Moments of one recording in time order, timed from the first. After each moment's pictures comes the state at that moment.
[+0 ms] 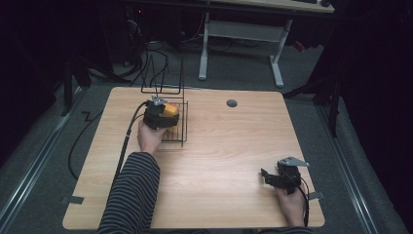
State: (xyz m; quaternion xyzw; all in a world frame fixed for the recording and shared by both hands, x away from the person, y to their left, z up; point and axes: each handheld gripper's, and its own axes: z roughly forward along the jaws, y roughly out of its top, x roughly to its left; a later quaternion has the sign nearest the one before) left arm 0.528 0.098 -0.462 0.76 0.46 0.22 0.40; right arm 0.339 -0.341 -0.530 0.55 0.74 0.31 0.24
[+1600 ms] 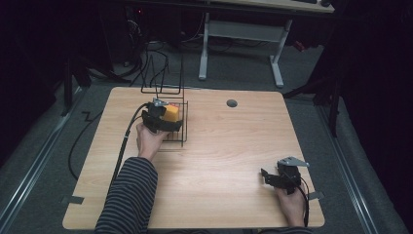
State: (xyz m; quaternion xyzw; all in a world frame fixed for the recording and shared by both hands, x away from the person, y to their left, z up) left arm 0.510 0.095 -0.452 0.78 0.45 0.19 0.39; right arm 0.339 -0.341 -0.530 0.55 0.74 0.31 0.24
